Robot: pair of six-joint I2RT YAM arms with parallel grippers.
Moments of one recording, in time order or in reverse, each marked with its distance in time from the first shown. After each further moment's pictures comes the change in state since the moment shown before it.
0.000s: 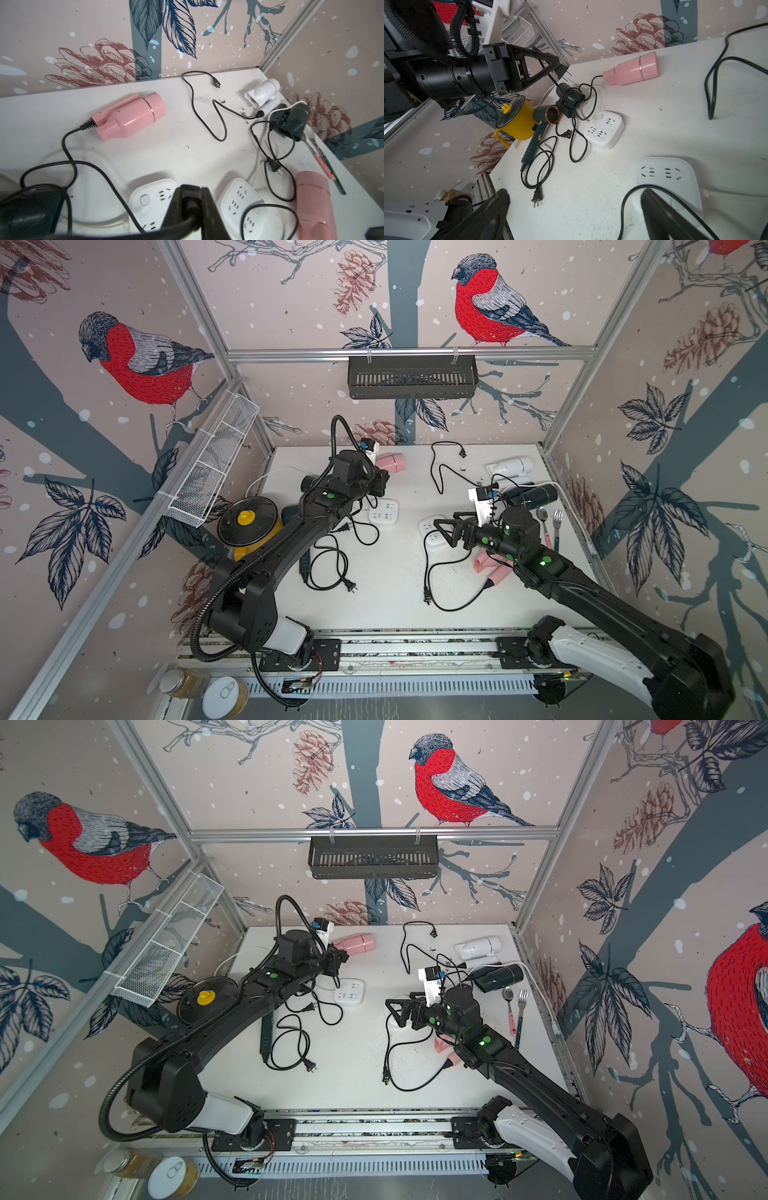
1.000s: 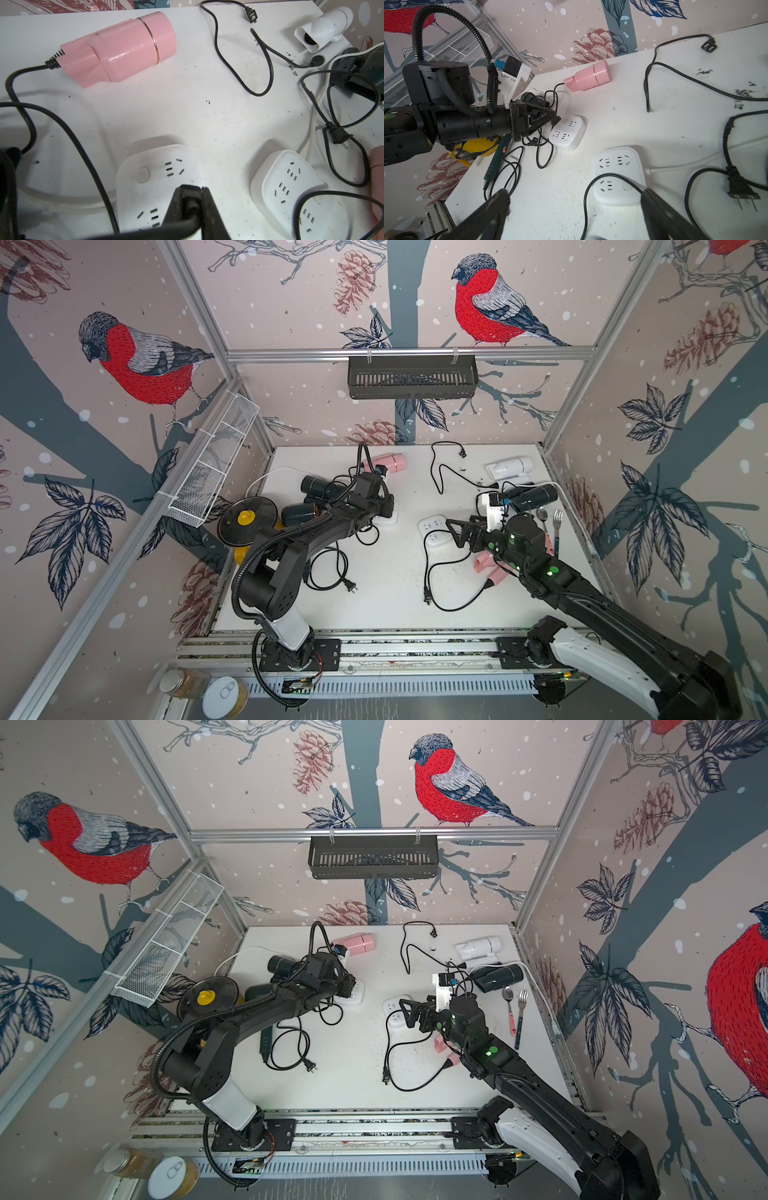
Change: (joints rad) left arm -0.059 0.204 -0.148 0.140 -0.076 -0.018; right arm -0.006 -0.078 -0.057 -0.067 0.208 -0.010
